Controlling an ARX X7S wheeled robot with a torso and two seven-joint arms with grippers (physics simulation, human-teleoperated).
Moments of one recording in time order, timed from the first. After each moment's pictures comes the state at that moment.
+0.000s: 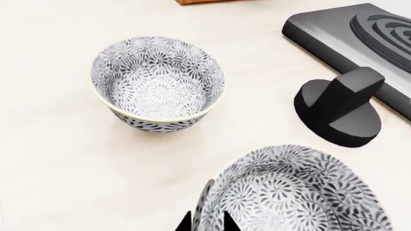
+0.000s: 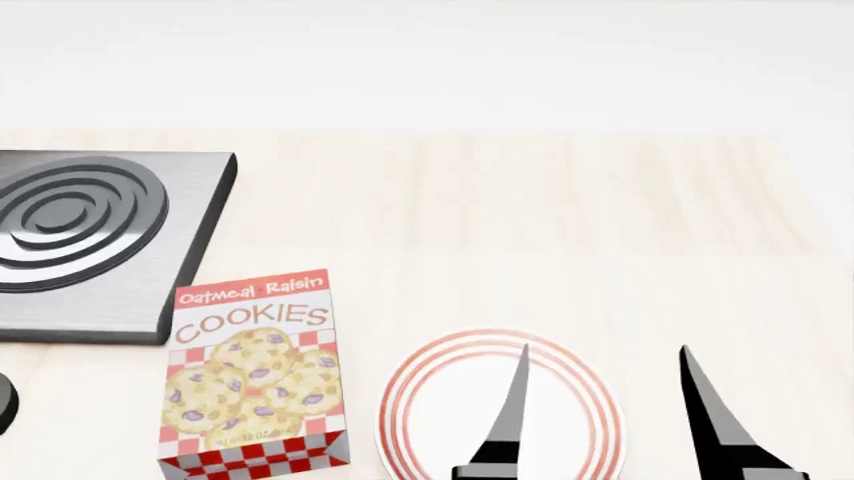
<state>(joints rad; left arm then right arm) 0.13 -0.16 -0.31 0.35 -0.71 -0.48 -0.86 0.00 0.30 -0.16 -0.80 0.22 0.46 0.34</state>
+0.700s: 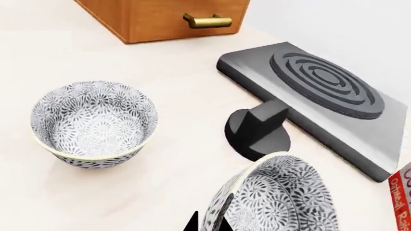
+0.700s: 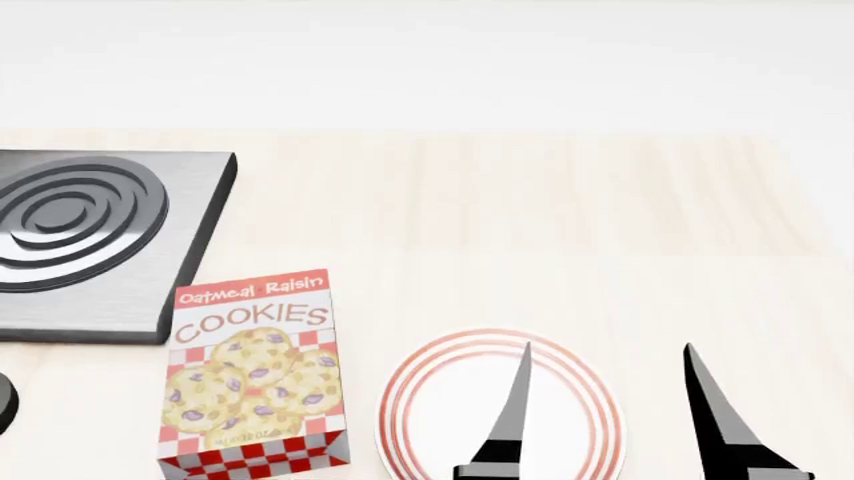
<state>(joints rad) 0.17 -0.20 -0.23 0.47 -0.70 -0.41 -0.77 0.00 0.31 -0.17 -0.81 0.24 0.46 0.36</state>
